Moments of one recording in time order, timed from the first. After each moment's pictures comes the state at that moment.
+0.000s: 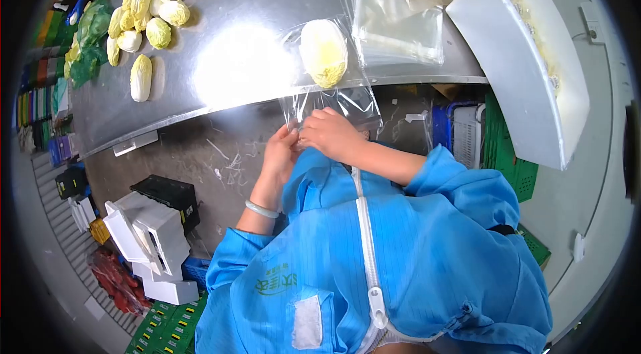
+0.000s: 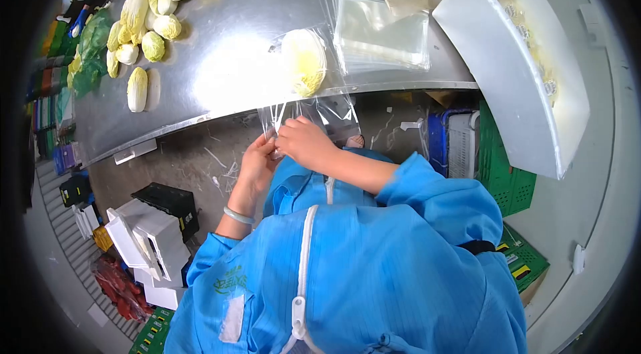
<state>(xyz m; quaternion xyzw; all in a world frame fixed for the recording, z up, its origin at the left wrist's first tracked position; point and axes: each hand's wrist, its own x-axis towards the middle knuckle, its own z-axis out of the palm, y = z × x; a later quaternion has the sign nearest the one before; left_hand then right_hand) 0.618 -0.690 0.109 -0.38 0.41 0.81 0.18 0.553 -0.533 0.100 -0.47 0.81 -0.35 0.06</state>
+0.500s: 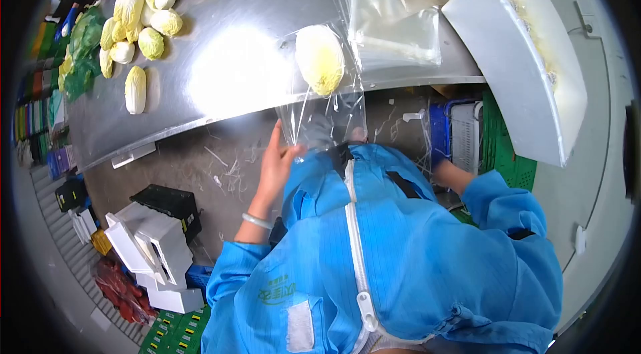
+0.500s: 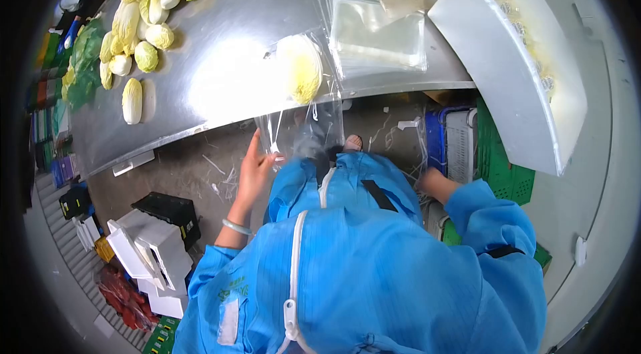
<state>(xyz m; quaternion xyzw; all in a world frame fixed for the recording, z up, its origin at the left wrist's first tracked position) 0.625 -0.714 0.101 -0.19 0.76 0.60 0.17 0.616 -0.256 0.002 -0.40 0.67 0.21 0.59</state>
